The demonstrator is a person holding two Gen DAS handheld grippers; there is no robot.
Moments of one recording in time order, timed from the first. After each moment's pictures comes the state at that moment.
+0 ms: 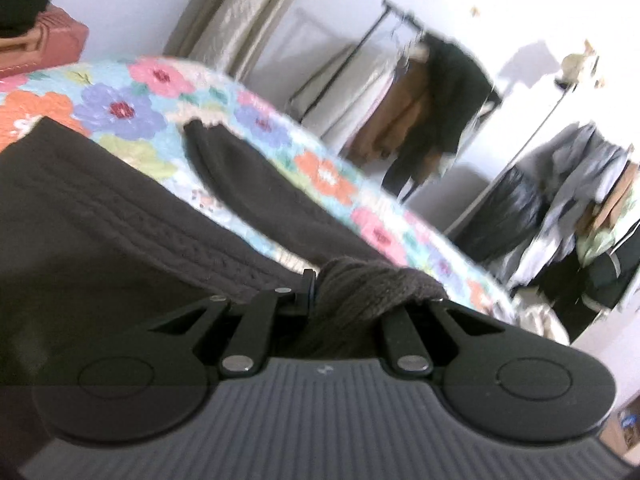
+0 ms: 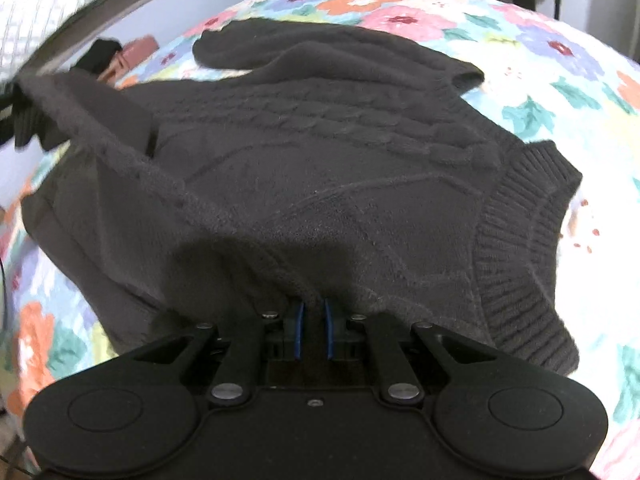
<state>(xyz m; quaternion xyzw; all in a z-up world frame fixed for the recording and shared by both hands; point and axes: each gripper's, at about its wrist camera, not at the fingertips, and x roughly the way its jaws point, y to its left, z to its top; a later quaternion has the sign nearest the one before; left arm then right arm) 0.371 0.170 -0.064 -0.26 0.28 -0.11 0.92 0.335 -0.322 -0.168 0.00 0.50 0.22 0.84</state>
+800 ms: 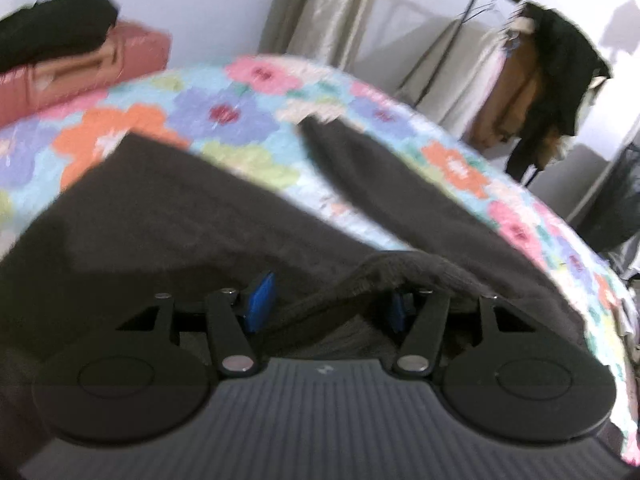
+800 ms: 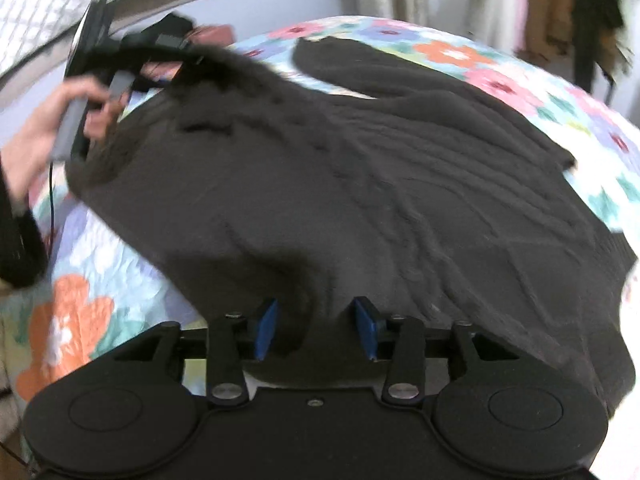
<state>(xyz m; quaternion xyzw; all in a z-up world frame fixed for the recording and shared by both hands) 0.407 0.199 -0.077 -0.21 0.31 0.01 0.93 0.281 -0.218 -0.140 -0.08 0.43 0.28 0.85</state>
